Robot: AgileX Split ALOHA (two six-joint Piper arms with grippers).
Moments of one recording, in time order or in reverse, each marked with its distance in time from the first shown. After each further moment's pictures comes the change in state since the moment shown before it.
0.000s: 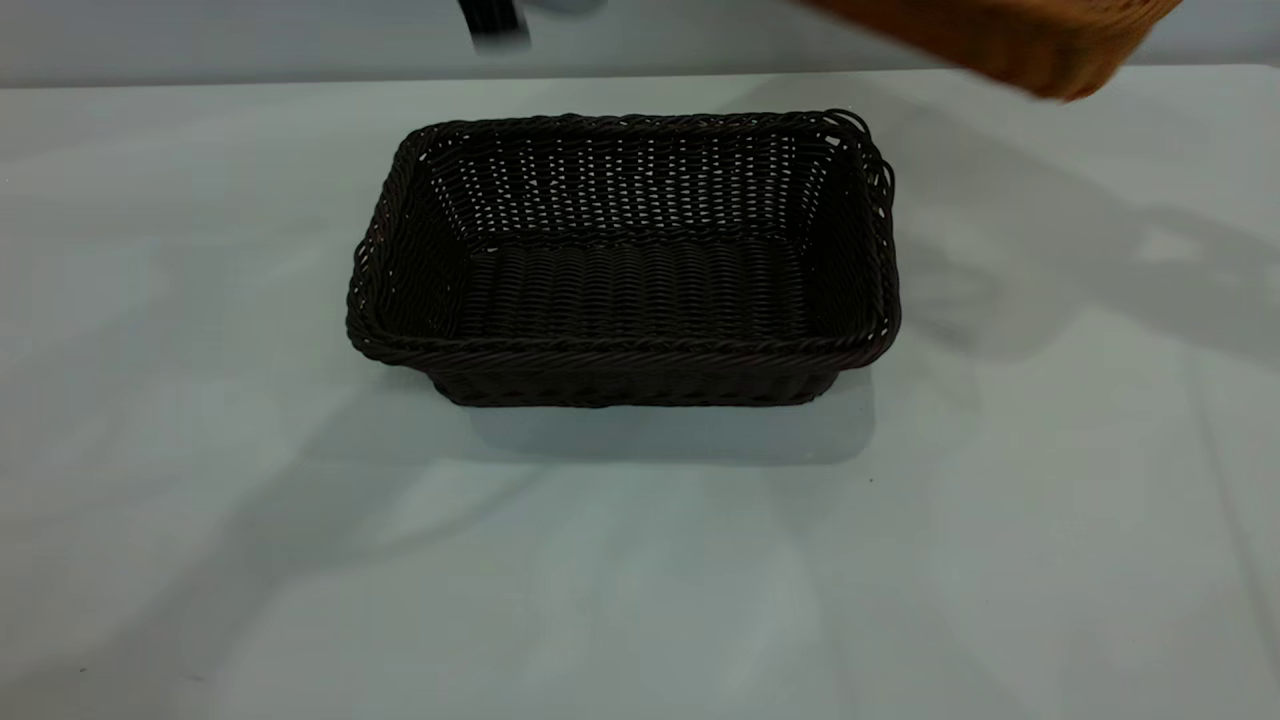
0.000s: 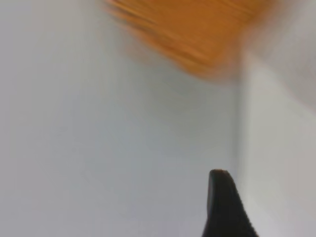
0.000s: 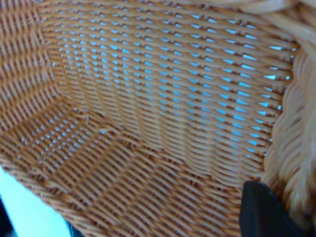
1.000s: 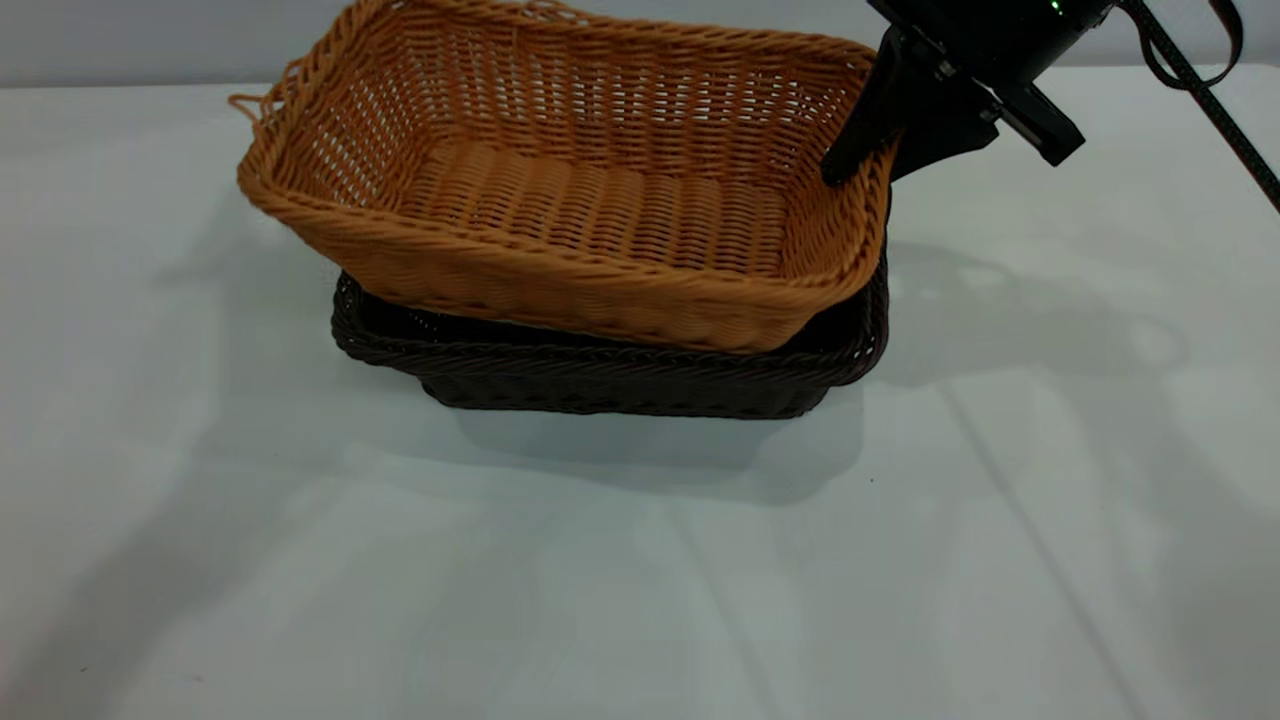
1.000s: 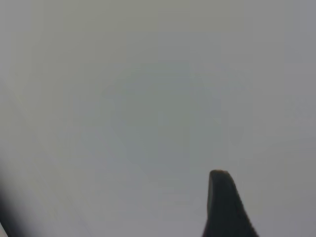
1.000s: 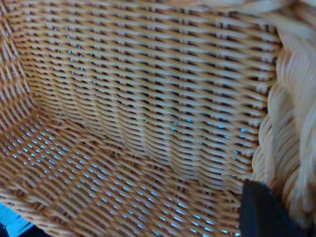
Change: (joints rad) left arm 0.091 -0.185 0.001 -0.693 -0.701 0.022; right arm 0.335 0.288 -0.120 0.011 0.115 -0.137
